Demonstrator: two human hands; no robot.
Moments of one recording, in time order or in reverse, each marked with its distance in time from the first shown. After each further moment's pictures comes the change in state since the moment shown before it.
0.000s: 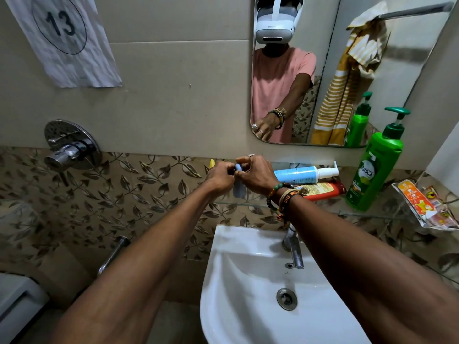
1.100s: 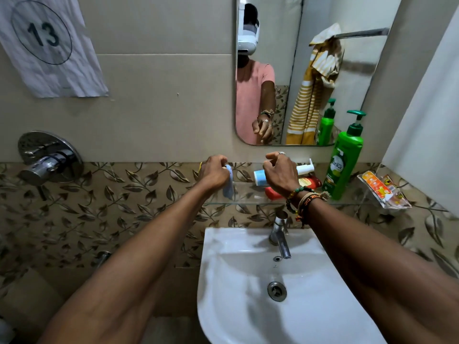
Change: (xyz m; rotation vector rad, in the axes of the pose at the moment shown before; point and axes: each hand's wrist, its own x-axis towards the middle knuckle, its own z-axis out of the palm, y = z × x) left_hand -0.010 0.014 -0.004 0.124 0.214 0.086; right_hand -0.040 0.016 -0.050 -0.047 0.339 0.280
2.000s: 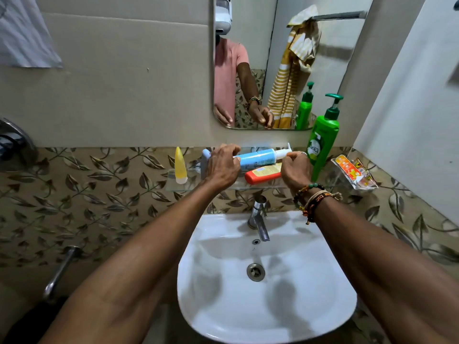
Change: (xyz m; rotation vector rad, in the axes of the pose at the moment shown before) left_hand -0.011 0.023 0.060 0.016 0.000 0.340; right_hand -0.013 0.051 -0.033 0.073 0.265 0.346
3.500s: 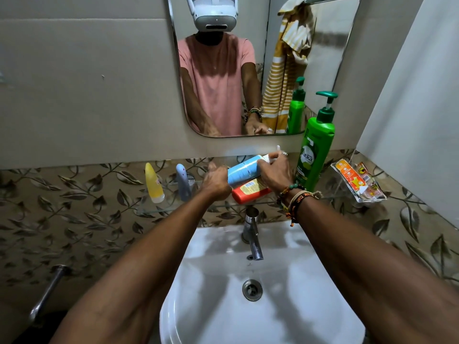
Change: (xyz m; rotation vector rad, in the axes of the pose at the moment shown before) left_hand 0.048 -0.011 0.068 0.250 -0.366 -0.221; right_hand 0.066 0.018 0.034 0.063 -0.215 -0.035
